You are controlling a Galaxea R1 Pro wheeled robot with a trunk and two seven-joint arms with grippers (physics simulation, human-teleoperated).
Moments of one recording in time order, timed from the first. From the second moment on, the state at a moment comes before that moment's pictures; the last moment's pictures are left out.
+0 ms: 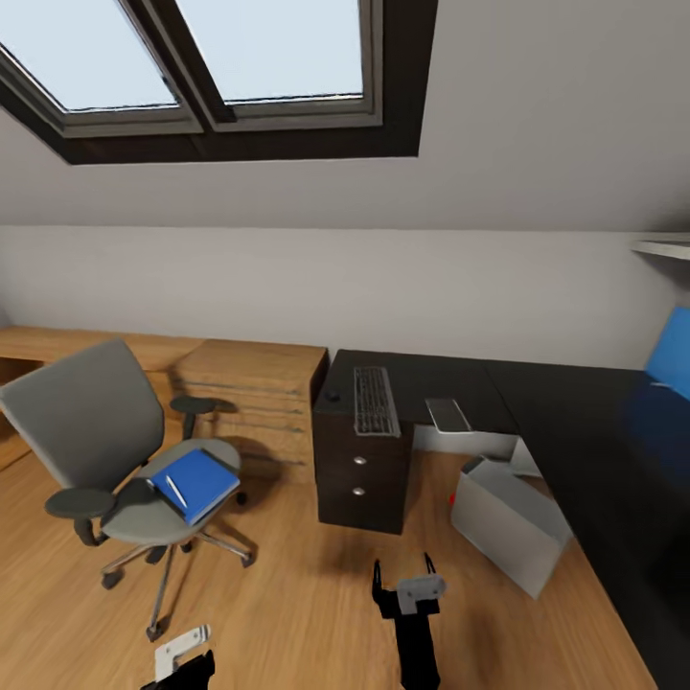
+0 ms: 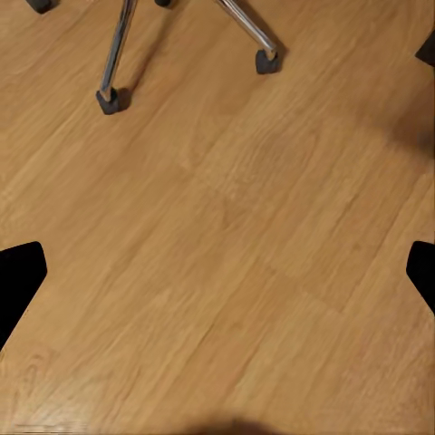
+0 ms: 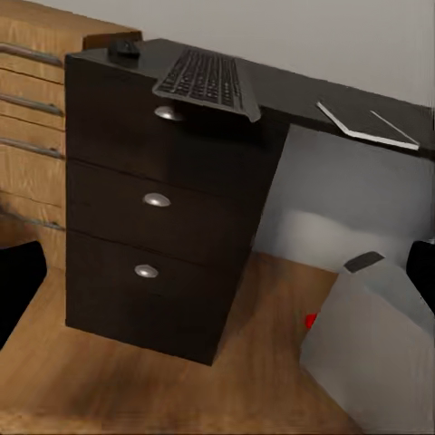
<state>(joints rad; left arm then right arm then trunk) -0.21 0.08 -0.16 -0.63 0.53 0.00 0.31 -0.43 0.17 0.64 -0.26 0.04 -0.71 -0.69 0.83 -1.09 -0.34</state>
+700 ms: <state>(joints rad) -0.21 0.02 -0.20 -0.15 0.54 -0.40 0.13 -0.42 0.10 0.64 0.00 -0.07 -0.73 -0.68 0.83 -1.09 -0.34</state>
